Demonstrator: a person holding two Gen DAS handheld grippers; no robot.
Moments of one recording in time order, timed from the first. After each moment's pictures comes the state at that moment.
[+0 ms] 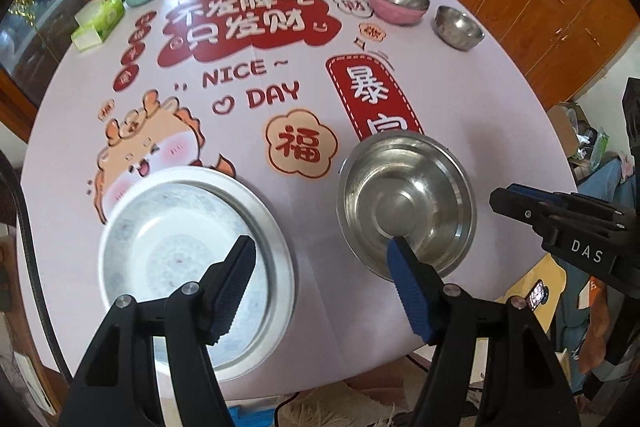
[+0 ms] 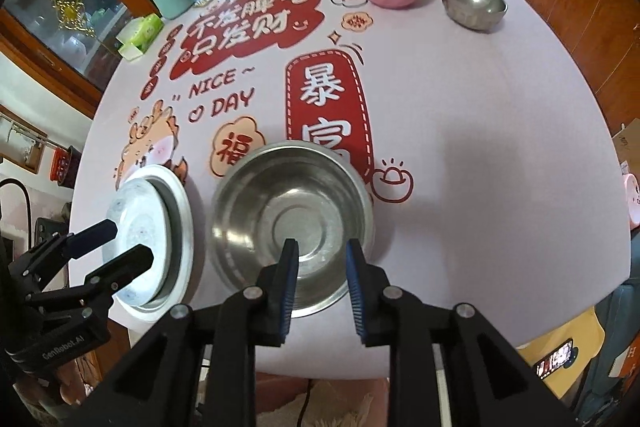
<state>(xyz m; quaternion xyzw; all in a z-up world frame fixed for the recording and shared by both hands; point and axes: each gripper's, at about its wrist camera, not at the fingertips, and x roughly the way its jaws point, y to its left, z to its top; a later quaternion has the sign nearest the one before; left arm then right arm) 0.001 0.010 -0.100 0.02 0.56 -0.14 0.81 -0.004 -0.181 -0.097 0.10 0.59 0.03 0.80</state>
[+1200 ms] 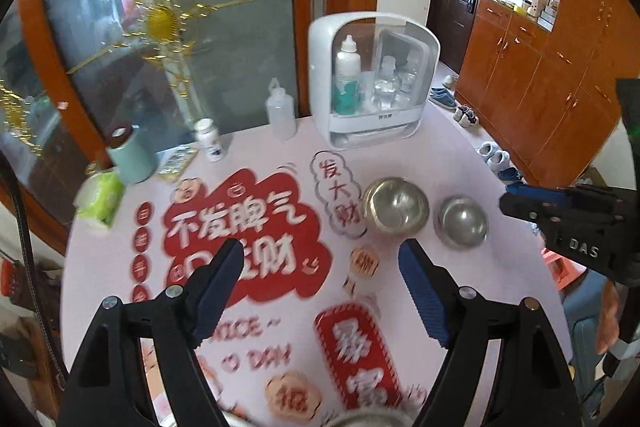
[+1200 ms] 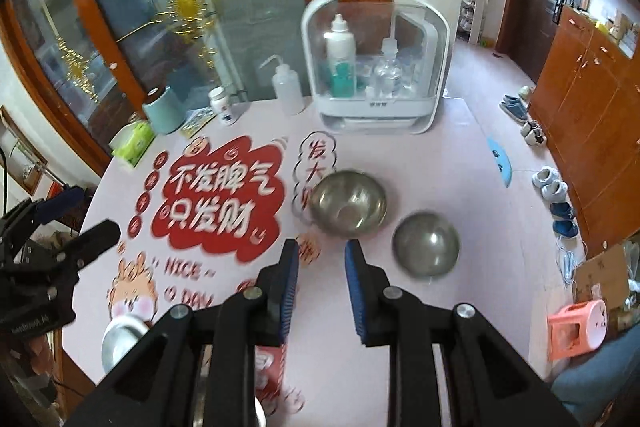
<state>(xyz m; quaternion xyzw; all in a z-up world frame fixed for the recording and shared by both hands) 0.250 -0.108 0.057 0.04 0.44 -0.12 0.89 0.259 -0.303 0.038 0.03 0.50 0.06 0.86</state>
